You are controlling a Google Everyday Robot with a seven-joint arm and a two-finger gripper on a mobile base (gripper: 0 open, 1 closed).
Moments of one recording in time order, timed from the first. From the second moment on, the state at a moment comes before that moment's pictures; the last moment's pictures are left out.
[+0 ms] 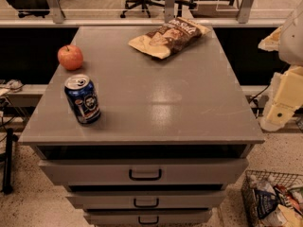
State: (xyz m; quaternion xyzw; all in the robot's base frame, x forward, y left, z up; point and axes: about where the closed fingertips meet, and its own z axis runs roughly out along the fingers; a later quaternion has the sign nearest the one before) arm 0.438 -0.216 0.977 -0.60 0.78 -0.04 0.16
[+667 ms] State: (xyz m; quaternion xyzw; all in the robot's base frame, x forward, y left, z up) arm 0.442 -0.211 0.975 -0.60 0.78 -0.02 0.17
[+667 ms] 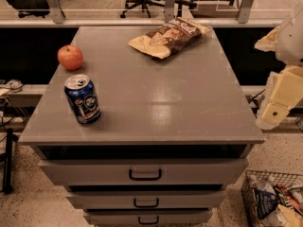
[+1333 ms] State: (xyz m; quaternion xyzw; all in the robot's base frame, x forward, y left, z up) arm 0.479 -0.129 0.930 -0.63 0.74 0.09 0.23
